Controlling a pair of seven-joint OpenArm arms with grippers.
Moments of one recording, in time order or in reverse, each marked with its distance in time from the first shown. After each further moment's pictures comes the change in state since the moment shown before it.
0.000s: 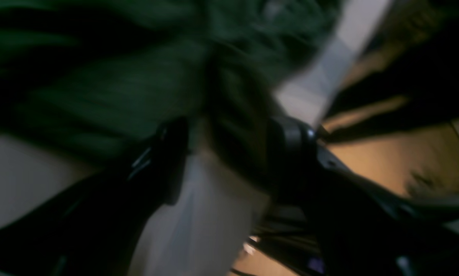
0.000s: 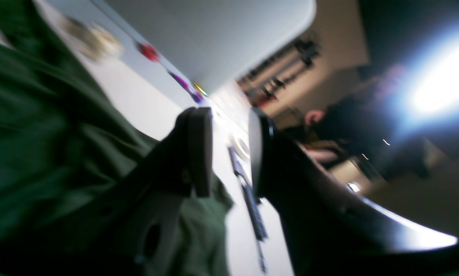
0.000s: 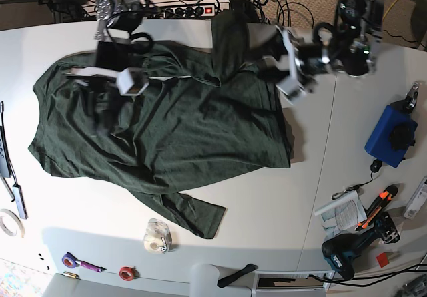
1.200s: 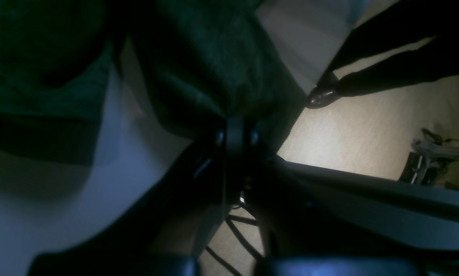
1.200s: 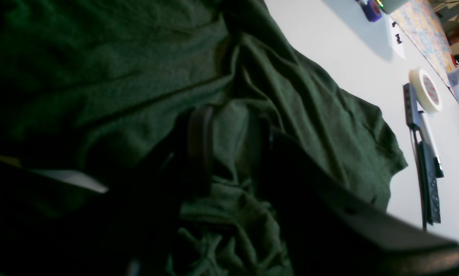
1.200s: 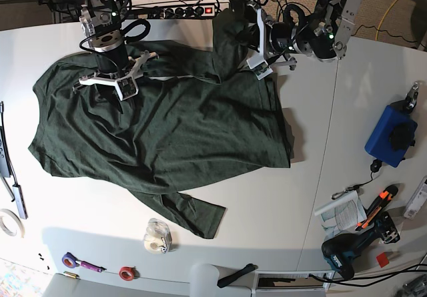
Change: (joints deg) left arm 2.2 1.8 9.7 0.2 15.5 10.4 -1.1; right arm -0.3 2.4 5.0 0.0 32.4 32.2 -5.1
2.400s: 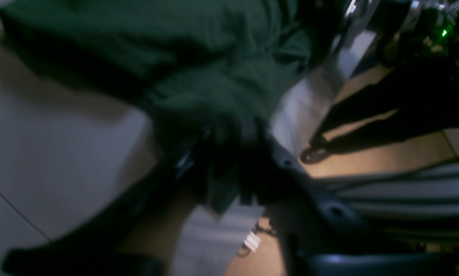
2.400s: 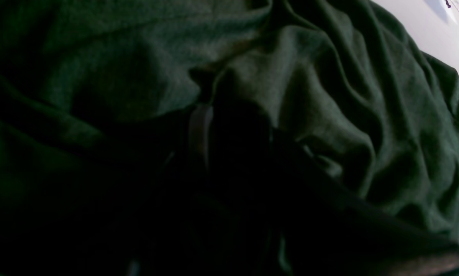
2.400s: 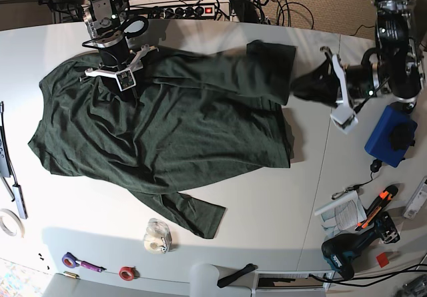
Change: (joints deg) left arm -6.4 -6.4 -30.3 0.0 -39.5 -10.6 21.4; right arm 1.1 0.2 0.2 -17.0 4.7 1.3 11.9
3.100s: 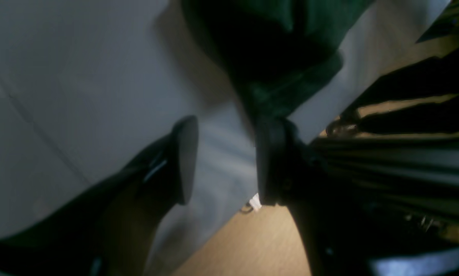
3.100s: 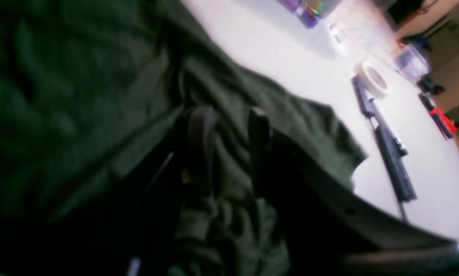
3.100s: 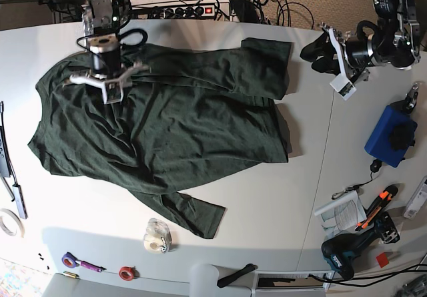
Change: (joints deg) left arm 10.3 1.3 0.2 -0.1 19.5 0.2 -10.8; right arm -0.4 -0.1 -0.2 16.3 -2.4 -14.8 -6.9
